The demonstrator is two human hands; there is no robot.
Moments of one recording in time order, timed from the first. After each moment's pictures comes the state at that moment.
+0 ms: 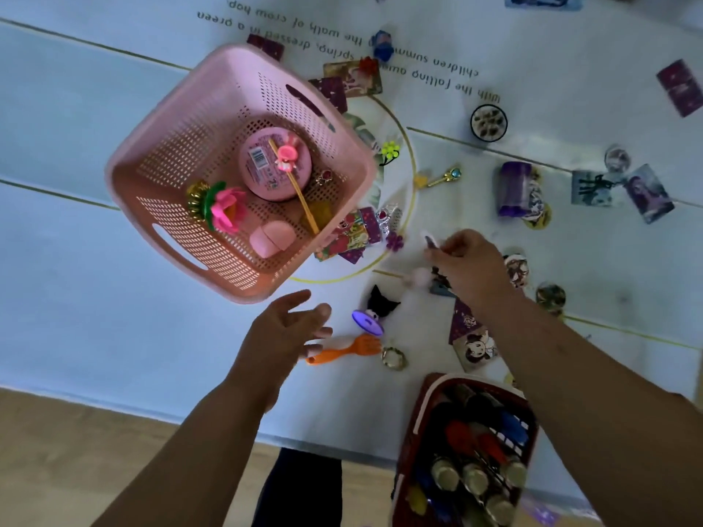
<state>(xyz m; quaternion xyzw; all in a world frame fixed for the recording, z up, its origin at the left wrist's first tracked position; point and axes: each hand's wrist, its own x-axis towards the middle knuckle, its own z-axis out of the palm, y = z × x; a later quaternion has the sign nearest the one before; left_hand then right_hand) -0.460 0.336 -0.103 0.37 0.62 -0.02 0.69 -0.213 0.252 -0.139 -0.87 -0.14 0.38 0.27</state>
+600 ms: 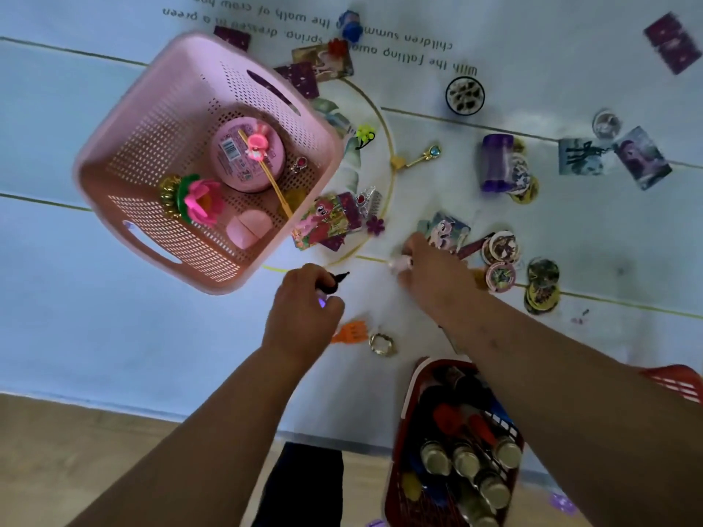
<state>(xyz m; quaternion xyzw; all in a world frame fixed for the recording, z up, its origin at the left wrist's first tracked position) -0.420 0.311 -0.139 0.73 0.53 -0.03 0.44 -0.235 0.236 -0.155 -0.85 -0.36 0.38 0.03</state>
